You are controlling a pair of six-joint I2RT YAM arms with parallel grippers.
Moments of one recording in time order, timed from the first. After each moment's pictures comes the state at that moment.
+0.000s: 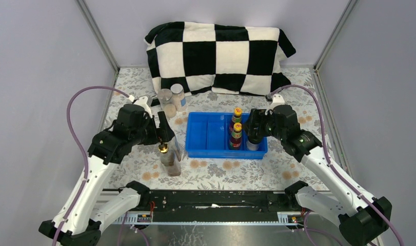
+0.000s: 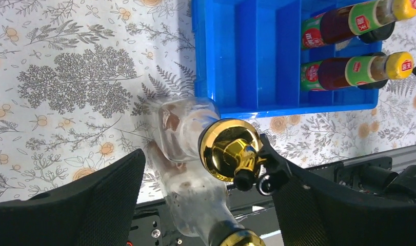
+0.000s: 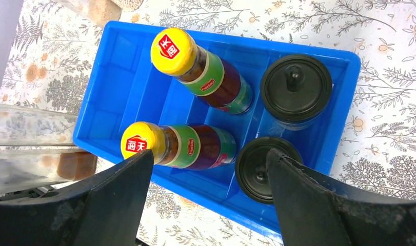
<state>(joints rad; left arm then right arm) -0.41 0.85 1.14 -1.03 0.05 -0.49 0.50 0.94 0.81 -0.41 -0.05 0.42</state>
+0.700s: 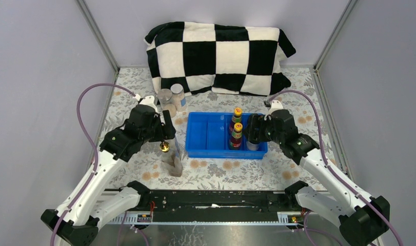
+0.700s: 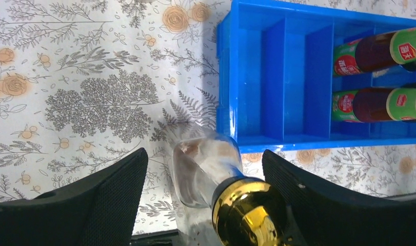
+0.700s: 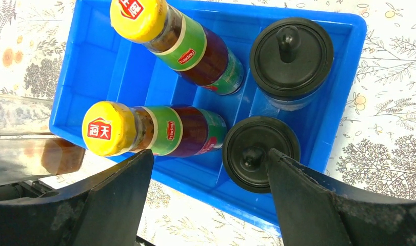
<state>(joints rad) -0.49 0.89 1.03 -0.89 -0.14 -0.50 0.50 0.93 0.73 -0.41 -0.05 0.43</state>
